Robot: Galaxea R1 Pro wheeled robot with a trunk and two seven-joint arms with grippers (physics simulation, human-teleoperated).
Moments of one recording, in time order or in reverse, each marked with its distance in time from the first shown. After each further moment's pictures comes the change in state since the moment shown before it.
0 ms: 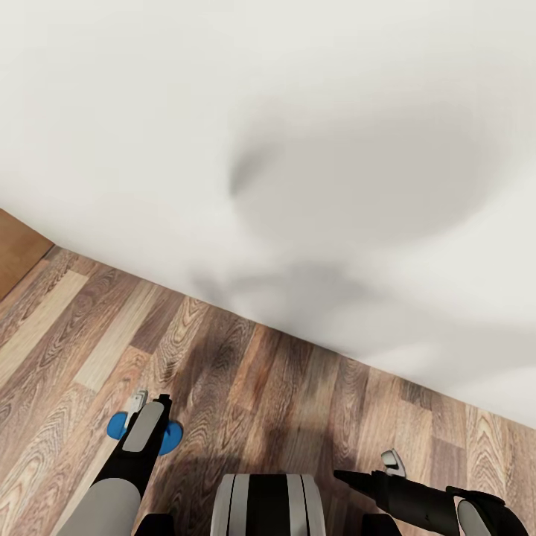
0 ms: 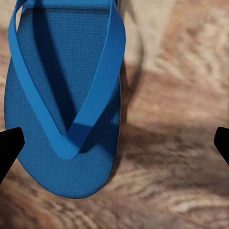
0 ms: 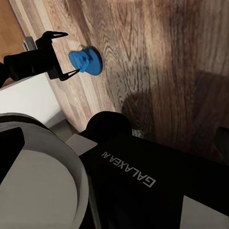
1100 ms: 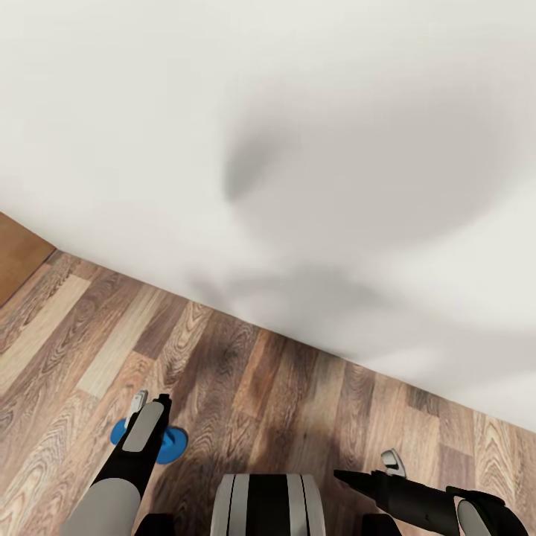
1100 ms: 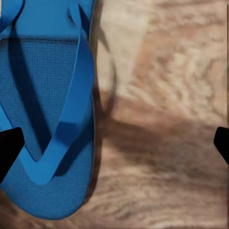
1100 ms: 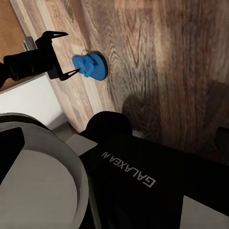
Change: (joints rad) left arm 0.000 0.000 0.001 0.000 0.000 -0.001 -0.005; right arm 0.000 0.000 0.000 0.000 0.000 0.000 0.000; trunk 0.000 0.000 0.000
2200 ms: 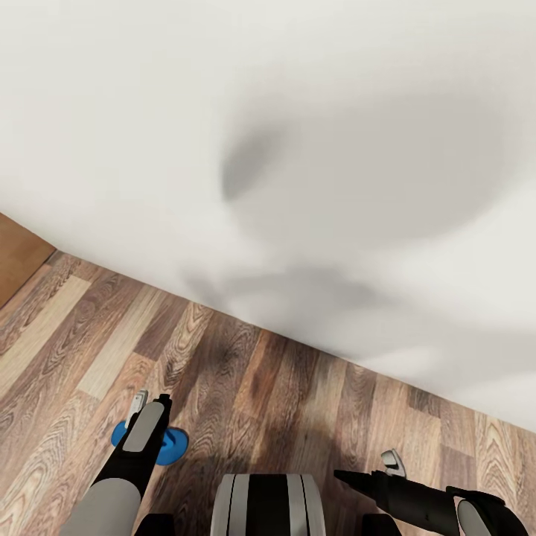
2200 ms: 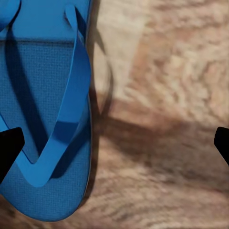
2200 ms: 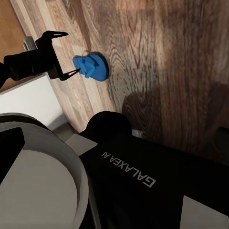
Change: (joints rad) left arm 0.000 -0.002 0.000 0.002 0.000 -0.001 -0.001; right arm 0.000 0.000 0.000 0.000 0.000 0.000 0.000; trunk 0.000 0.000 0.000
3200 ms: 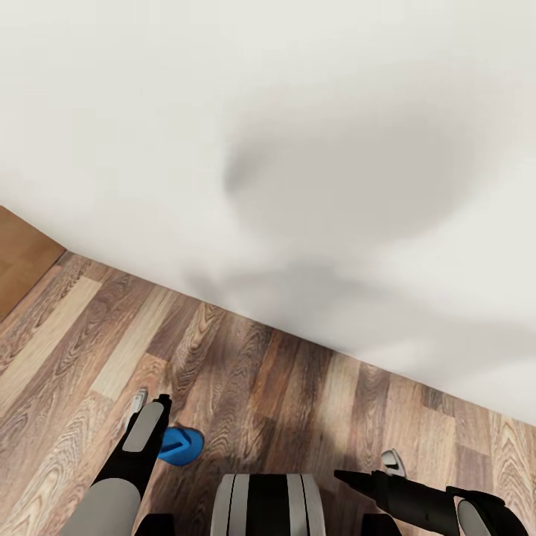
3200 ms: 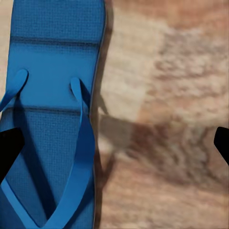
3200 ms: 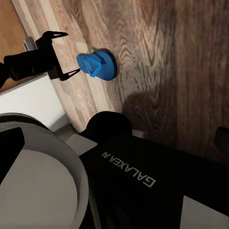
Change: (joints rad) left arm 0.000 0.001 0.002 0.000 0.001 0.001 0.000; right arm 0.000 0.000 0.000 0.000 0.000 0.000 0.000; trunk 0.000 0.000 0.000
